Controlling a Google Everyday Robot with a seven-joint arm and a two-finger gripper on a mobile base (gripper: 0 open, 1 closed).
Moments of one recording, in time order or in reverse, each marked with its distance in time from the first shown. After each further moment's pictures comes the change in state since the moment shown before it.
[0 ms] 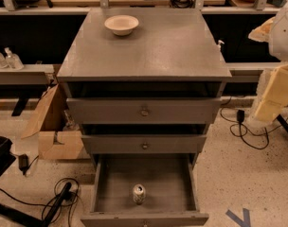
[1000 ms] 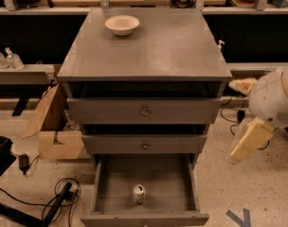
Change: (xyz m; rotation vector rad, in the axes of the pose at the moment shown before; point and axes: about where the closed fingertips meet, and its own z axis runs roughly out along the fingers) arm 0.018 0.035 0.106 -0.073 -0.253 0.054
